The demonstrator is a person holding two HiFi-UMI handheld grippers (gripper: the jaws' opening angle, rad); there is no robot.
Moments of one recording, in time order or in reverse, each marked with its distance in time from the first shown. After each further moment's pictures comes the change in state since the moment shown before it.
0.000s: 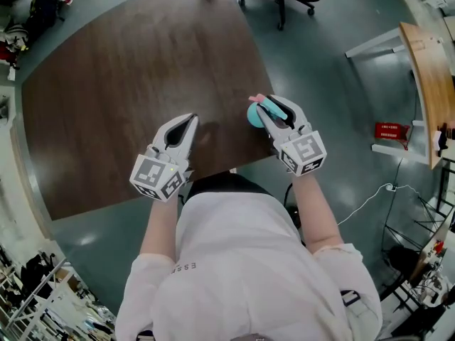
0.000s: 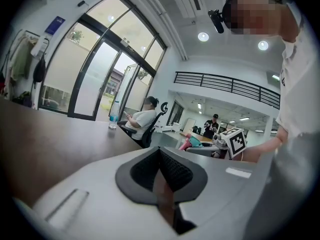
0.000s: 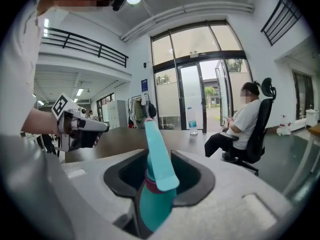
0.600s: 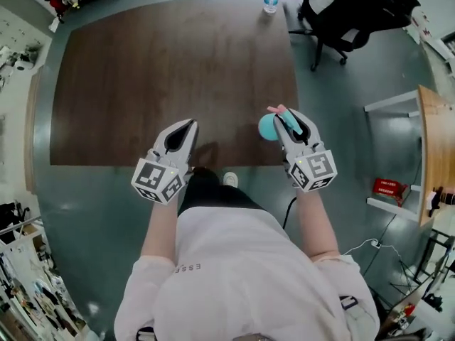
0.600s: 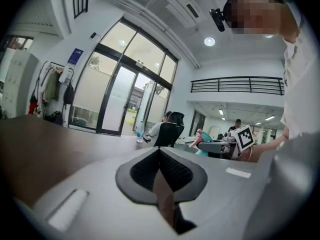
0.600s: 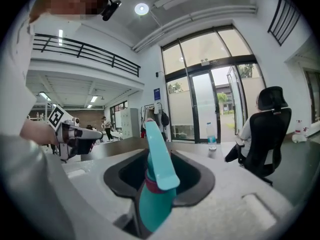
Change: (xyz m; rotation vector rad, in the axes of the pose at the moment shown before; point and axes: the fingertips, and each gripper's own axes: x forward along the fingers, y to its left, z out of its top) left arm -0.104 -0.008 0.027 0.026 -0.145 0.276; right arm -0.021 0.045 0.062 -0.031 -0.096 0.126
